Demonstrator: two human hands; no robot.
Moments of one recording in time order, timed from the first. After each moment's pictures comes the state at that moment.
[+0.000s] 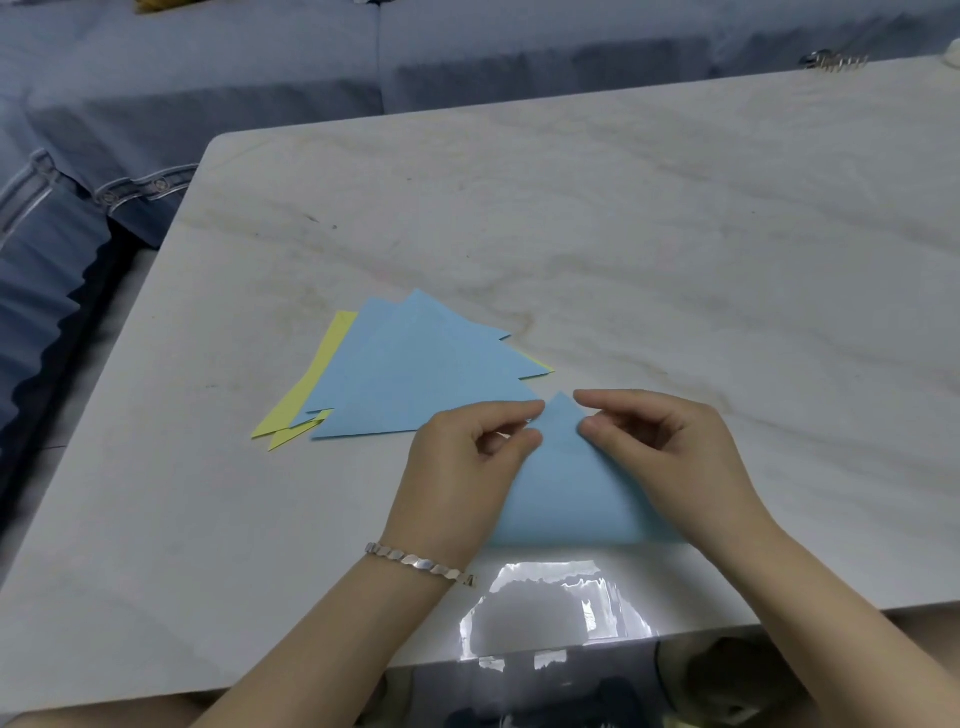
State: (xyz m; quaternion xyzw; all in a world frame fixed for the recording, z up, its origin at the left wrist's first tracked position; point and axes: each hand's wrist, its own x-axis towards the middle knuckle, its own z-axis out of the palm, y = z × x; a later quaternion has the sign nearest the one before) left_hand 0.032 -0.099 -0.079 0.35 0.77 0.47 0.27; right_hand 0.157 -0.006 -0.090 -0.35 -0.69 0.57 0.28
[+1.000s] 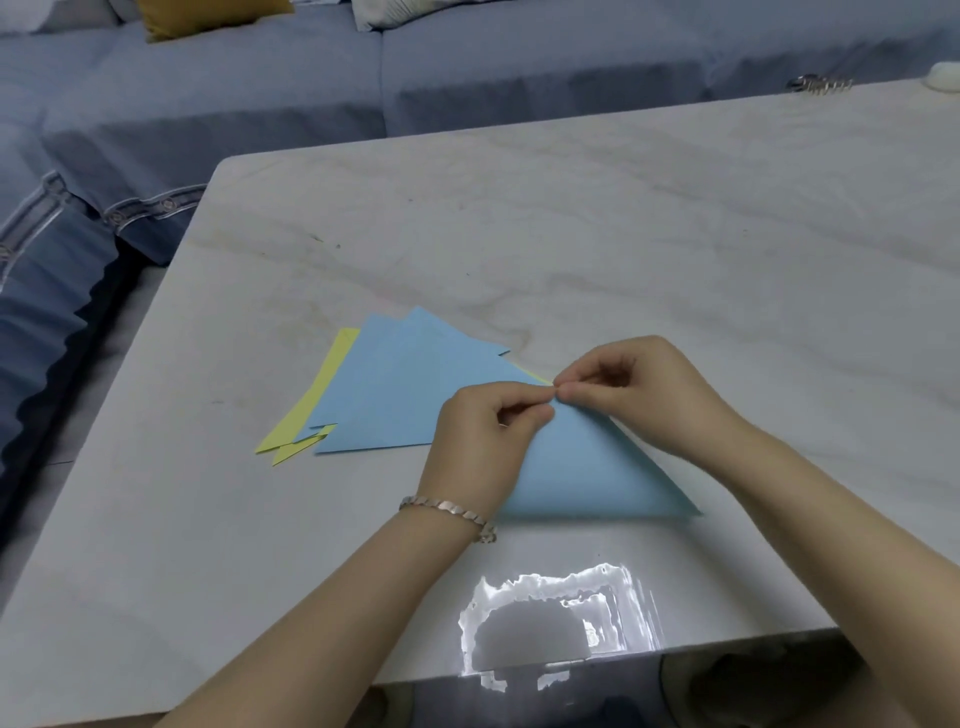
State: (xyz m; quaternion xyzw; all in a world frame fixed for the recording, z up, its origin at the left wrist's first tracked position) left_hand 0.024 -0.067 -0.092 0.39 0.74 0.49 0.25; right_hand 0.128 0.044 -0.075 -0.31 -0.80 0.50 0.14
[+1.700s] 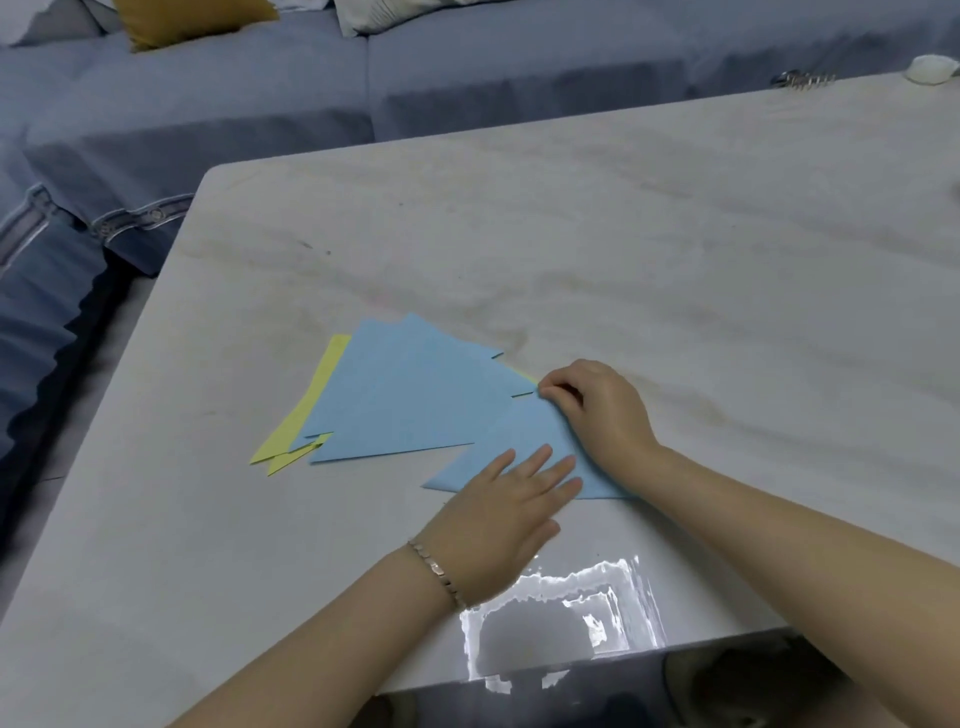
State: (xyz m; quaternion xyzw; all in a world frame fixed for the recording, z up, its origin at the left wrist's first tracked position) left_hand 0.022 -0.095 -0.157 0.75 0.64 0.04 0.18; right_hand 0.108 0.052 -0.160 -0.35 -0.86 0.30 0.21
